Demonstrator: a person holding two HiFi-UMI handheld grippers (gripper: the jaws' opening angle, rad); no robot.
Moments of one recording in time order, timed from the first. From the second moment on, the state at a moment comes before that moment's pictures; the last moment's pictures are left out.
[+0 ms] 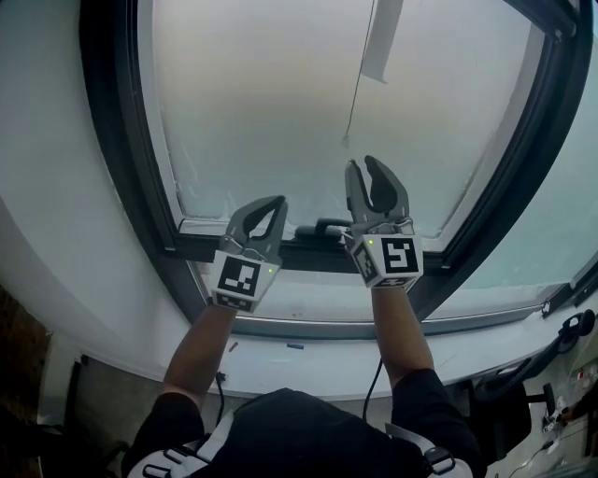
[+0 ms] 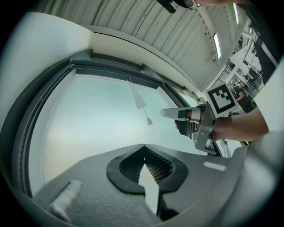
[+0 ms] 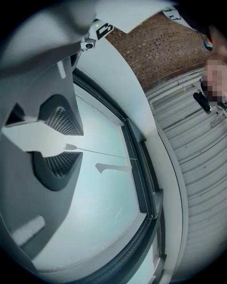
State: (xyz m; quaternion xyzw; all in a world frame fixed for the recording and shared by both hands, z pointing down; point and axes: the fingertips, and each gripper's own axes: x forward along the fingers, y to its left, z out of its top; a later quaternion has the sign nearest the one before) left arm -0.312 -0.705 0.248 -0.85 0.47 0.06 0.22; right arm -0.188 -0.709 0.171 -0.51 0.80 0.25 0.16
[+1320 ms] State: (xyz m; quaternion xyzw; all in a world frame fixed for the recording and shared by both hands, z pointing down) left arm -0.227 -0.551 0.387 -0.89 0.42 0.14 0.06; right arm 0.045 -0.481 0.422 -0.59 0.80 0.05 0.08
